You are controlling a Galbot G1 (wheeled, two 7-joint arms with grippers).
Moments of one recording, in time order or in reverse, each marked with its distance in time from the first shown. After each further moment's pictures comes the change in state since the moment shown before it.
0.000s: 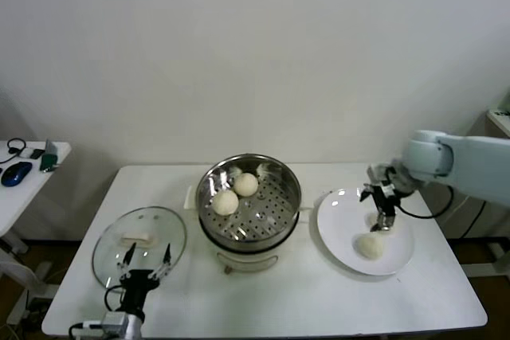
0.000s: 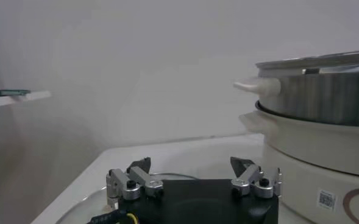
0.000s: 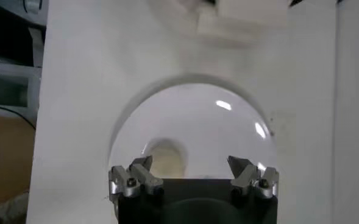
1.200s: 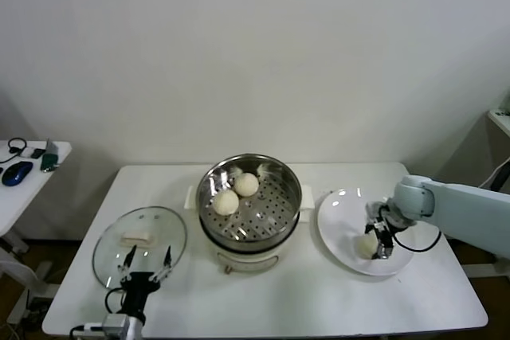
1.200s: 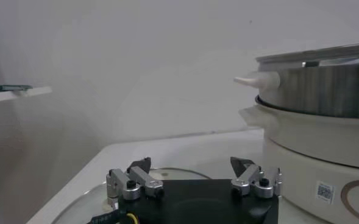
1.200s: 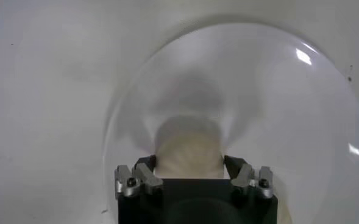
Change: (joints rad) left arm 0.004 -0.008 -0.002 0.005 0.009 0.000 0.000; right arm -0.380 0.047 0.257 -0.197 -0.138 -0.001 0.010
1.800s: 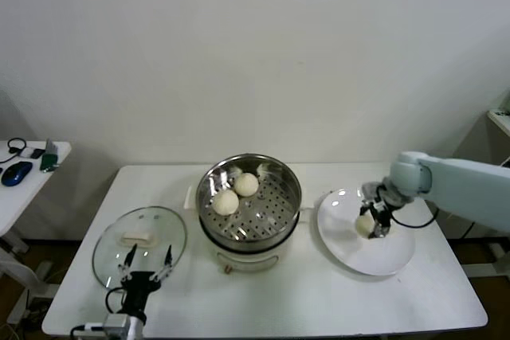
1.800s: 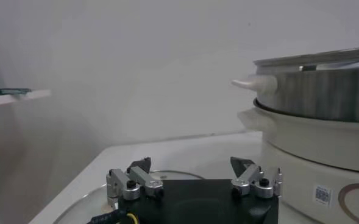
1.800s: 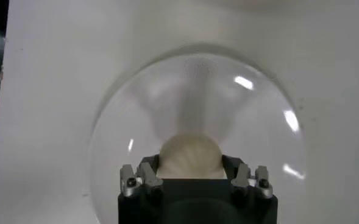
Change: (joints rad) left arm 0.002 -0.006 0.004 -0.011 0.010 0.000 -0.001; right arm 0.307 0.081 -0.156 0.028 0.033 0.101 -0.084
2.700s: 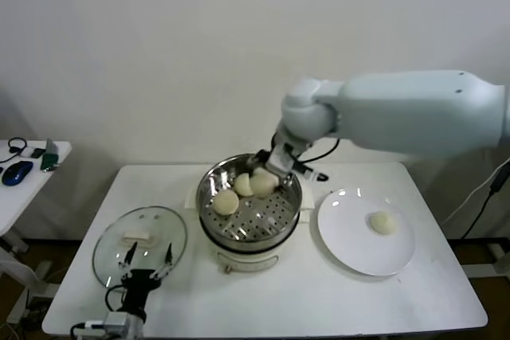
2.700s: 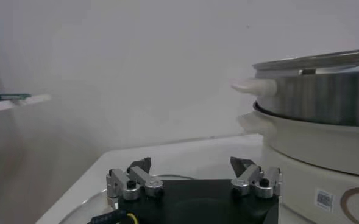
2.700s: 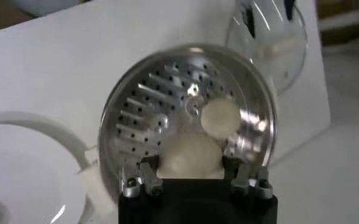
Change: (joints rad) left arm -0.005 0.002 -0.003 -0.004 0.009 0.003 0.001; right arm 0.251 0.431 0.055 0.257 -0.193 0.345 0.031
